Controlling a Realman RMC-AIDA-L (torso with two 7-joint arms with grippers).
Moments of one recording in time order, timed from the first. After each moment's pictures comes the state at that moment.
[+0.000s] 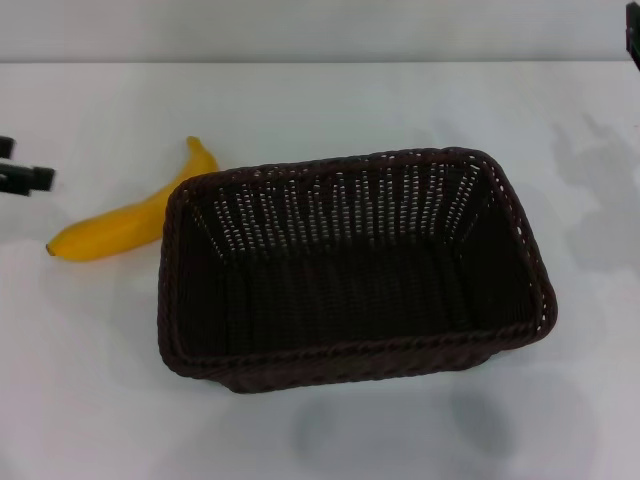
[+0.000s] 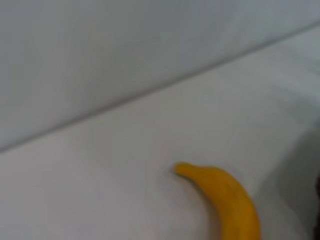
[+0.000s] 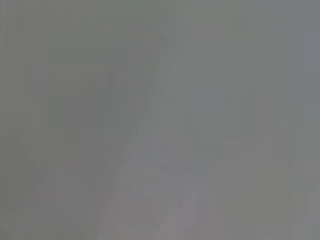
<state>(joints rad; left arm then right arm) -0.65 -1.79 0.55 0.78 -0.72 -1.57 1.35 -0.07 2.00 -1.80 -1.62 0.44 0.03 -0.44</state>
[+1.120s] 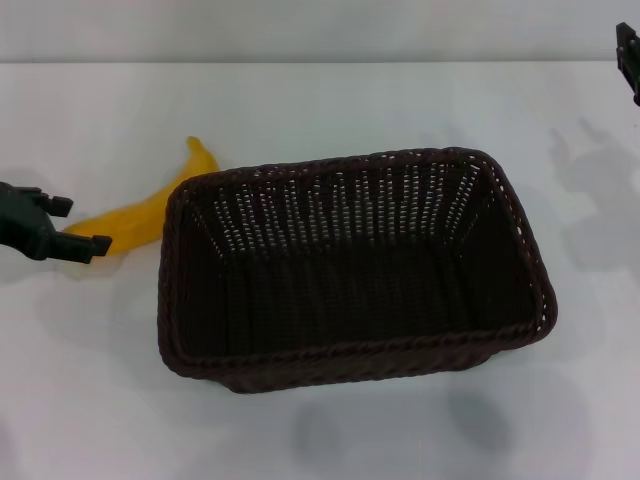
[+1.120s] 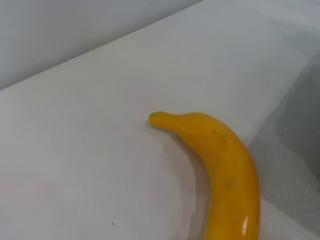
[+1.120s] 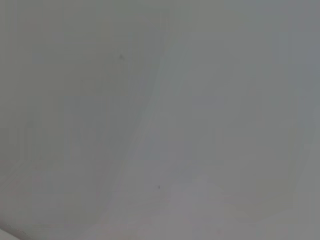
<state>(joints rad) -0.60 -1.91 0.65 0.72 -0.69 -1.37 1.50 -0.06 2.01 -1.79 -1.63 0.44 0.10 -0.46</state>
